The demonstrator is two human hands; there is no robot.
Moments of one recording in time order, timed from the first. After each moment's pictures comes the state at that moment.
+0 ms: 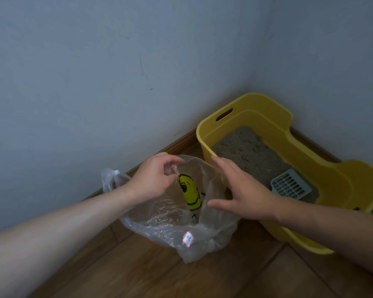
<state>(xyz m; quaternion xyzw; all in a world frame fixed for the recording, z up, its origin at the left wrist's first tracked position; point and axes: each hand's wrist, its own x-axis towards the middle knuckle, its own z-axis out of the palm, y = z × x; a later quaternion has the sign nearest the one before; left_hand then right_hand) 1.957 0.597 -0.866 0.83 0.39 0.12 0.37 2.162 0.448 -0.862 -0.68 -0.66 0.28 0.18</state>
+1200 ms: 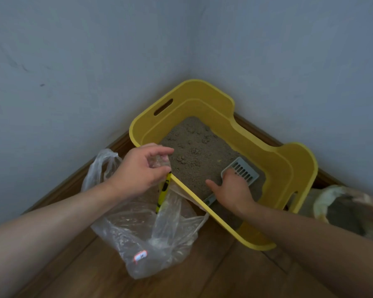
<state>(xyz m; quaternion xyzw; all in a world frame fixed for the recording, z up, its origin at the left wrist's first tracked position) 2.075 0.586 -0.902 0.76 0.28 0.14 0.57 2.255 0.410 -0.971 -0.92 -0.27 0.26 0.13</state>
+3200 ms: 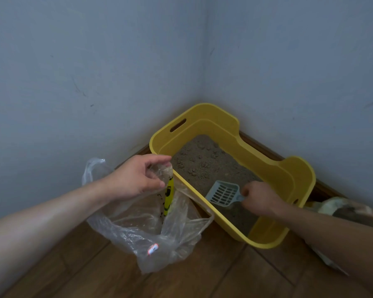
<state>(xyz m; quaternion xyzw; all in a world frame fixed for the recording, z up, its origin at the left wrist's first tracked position) 2.027 0.589 -0.845 0.78 0.30 0.02 0.55 2.287 0.374 -0.915 -0.88 -0.38 0.29 0.02</state>
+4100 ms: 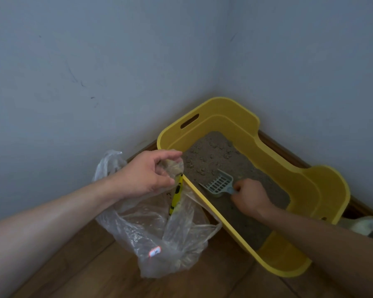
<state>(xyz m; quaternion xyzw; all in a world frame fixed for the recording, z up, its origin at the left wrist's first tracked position) 2.046 0.608 -0.863 0.75 0.31 0.02 0.58 2.279 0.431 -0.962 -0.87 -0.38 0.29 0.10</state>
